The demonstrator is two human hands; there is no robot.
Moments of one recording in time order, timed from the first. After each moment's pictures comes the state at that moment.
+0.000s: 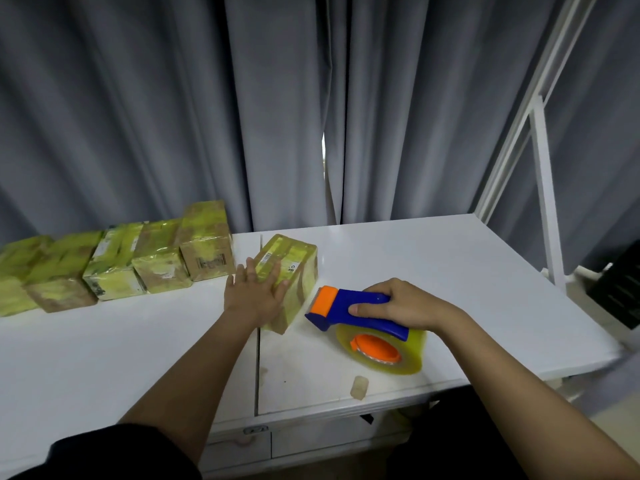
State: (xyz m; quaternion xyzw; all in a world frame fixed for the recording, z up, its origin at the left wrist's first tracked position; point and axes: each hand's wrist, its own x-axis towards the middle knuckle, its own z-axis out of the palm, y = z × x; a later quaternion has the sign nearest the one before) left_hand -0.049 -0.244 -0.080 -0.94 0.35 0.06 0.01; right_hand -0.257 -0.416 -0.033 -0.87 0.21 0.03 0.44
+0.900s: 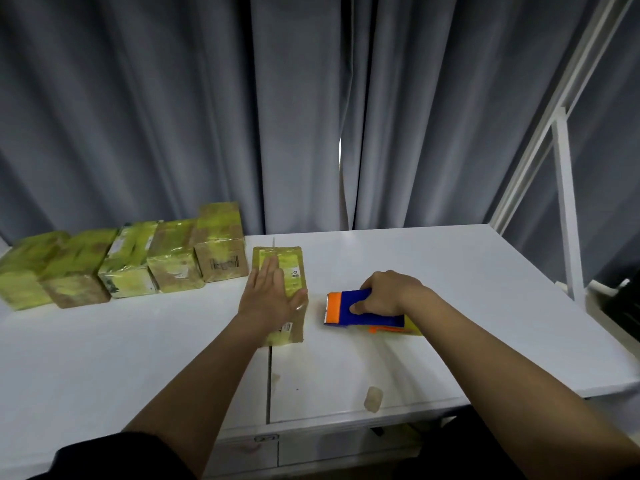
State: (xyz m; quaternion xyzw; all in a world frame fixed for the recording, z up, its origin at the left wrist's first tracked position) left_hand -0.042 -0.239 -0.084 -0.91 0.41 0.02 -0.09; right_hand -0.191 -0.407 -0.022 -0.93 0.30 0.15 0.13
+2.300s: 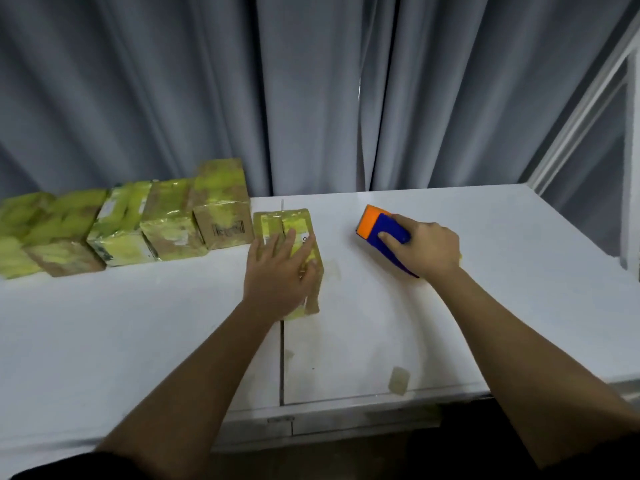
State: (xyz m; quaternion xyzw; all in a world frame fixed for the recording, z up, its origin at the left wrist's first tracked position) left_hand -0.036 -0.239 -0.115 -0.88 0.45 -0.14 -0.08; right_hand -0.165 -0.460 -0.090 -0.93 0.33 -0.18 0.02
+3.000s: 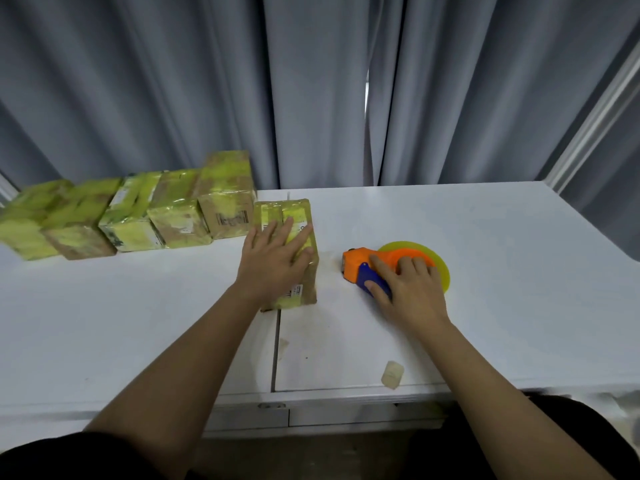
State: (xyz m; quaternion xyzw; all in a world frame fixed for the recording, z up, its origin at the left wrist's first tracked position) left_hand -0.038 -0.237 -0.105 -0.91 0.40 -0.02 -0.08; right_hand -0.198 -0.419 -0.167 -0.94 0.19 -0.27 -0.08
